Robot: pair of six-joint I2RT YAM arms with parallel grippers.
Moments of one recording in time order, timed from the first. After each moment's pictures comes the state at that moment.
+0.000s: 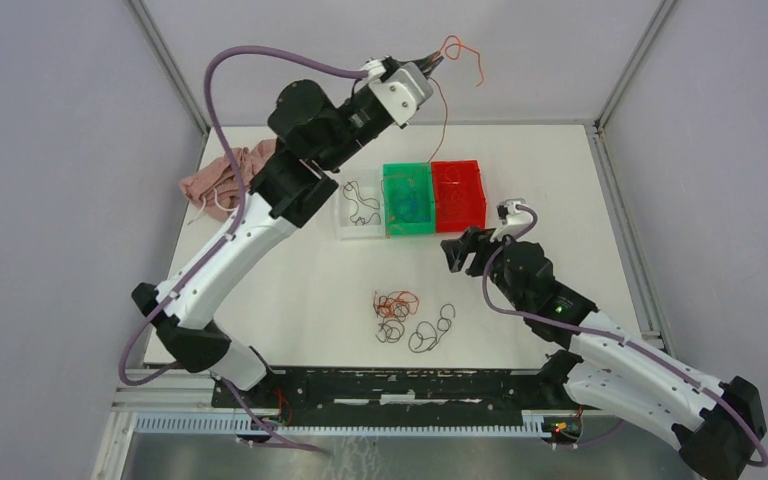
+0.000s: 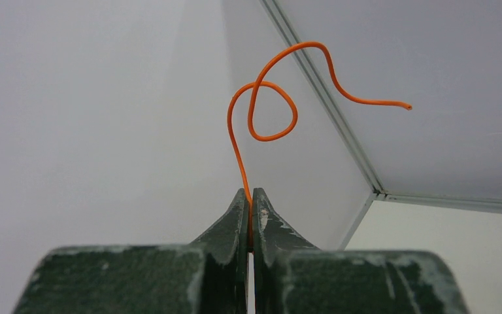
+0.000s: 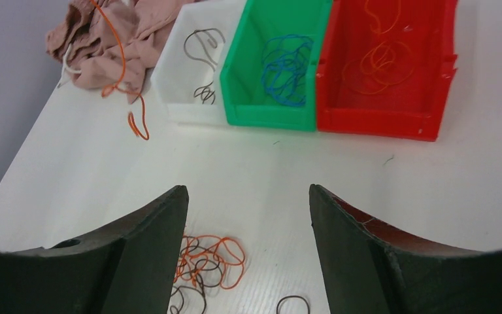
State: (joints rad) left arm -0.82 1.50 1.86 0.05 0.16 0.59; right arm 0.77 0.81 0.54 0.03 0.28 0.50
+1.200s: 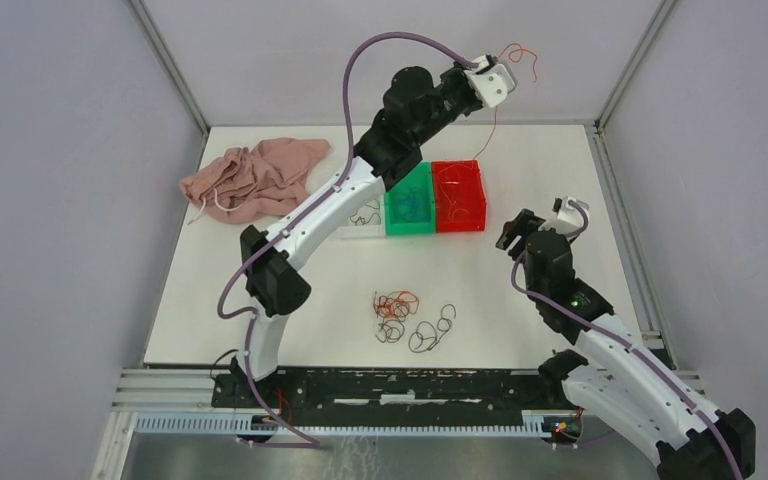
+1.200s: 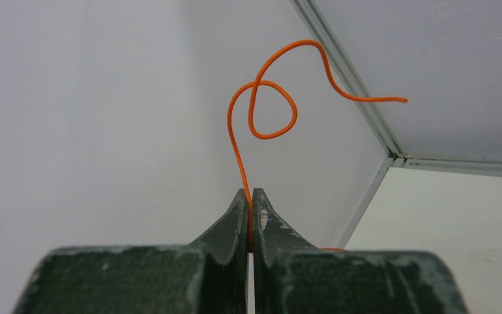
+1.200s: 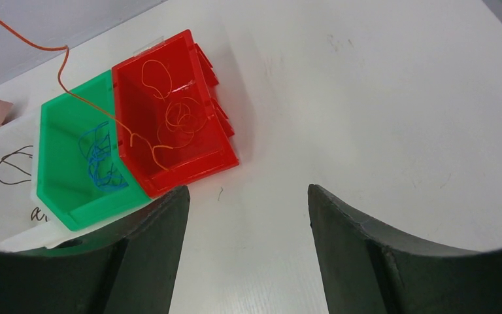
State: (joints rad) left arm -0.82 2.07 2.25 0.09 0.11 0.67; right arm 0.51 0.77 0.55 -0.14 0.63 0.55
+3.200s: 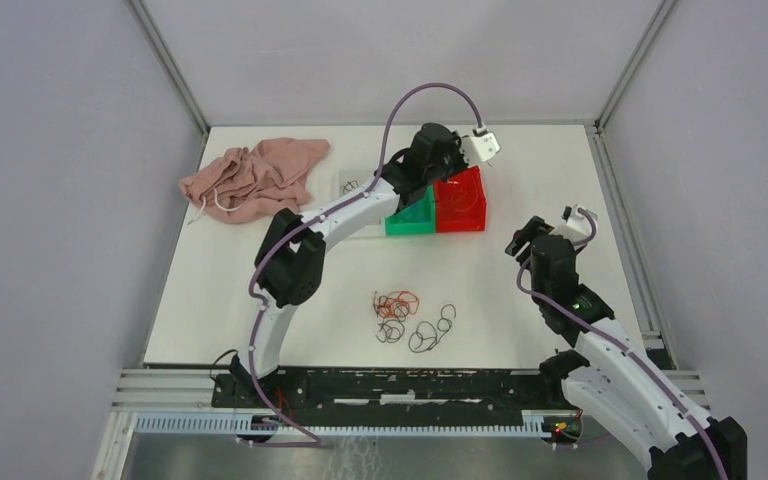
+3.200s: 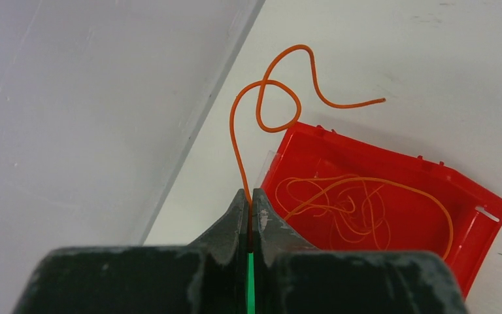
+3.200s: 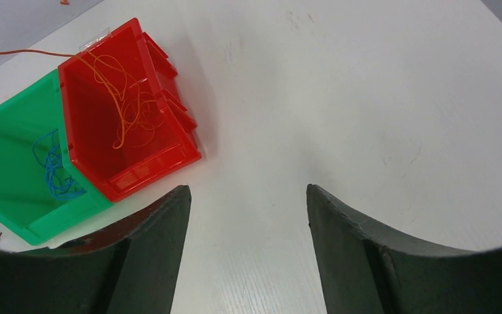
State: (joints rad) left arm -0.78 2.17 1.87 -0.02 -0.01 0.61; right arm 0.41 0.74 0.48 -0.17 0.61 0.60
